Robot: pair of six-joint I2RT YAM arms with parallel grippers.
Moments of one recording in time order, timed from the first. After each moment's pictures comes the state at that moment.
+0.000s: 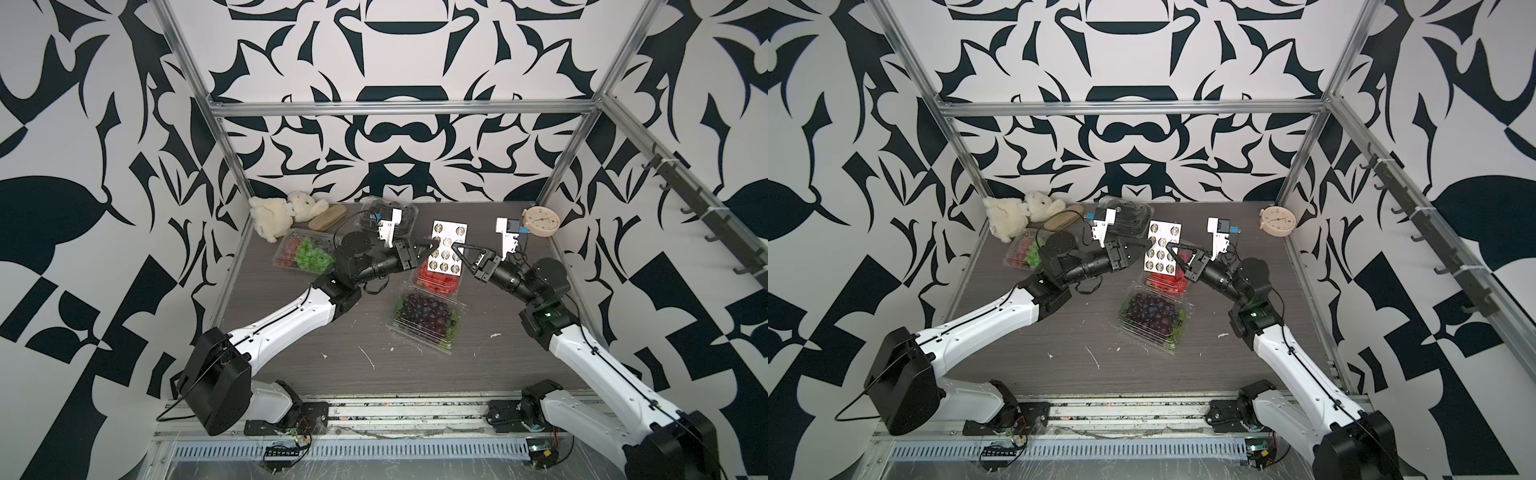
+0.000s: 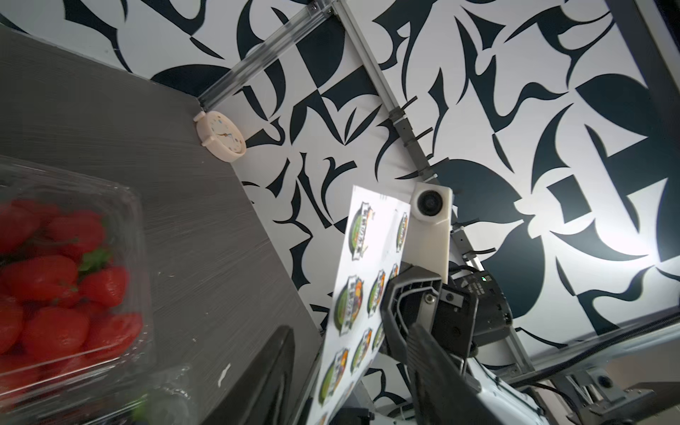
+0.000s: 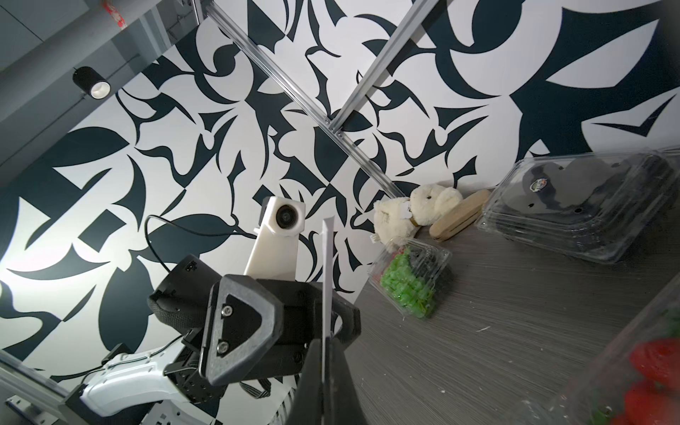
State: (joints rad) left arm -0.74 1.38 0.99 0.46 0.50 -1.05; right arm 0.32 0.95 0.64 0.52 -0.65 0.97
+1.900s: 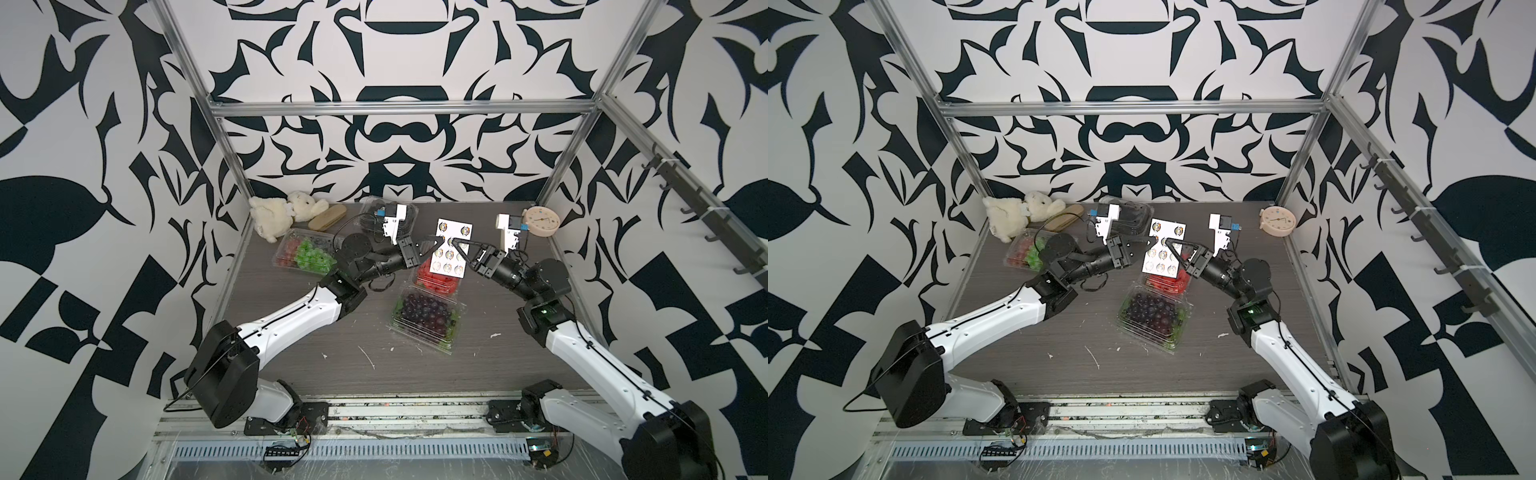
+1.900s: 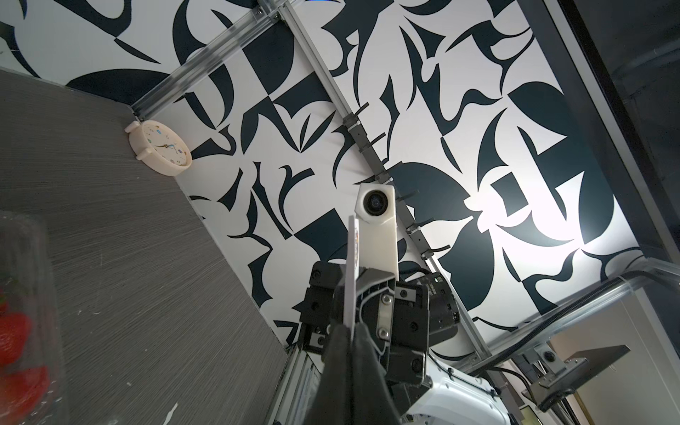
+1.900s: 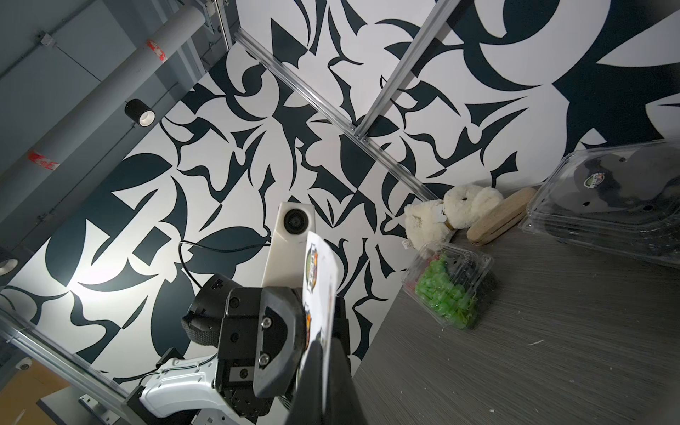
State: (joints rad) left arm -0.77 1.43 1.00 0.64 0.53 -1.11; right arm 0.32 1.00 0.63 0.66 -0.68 1.12
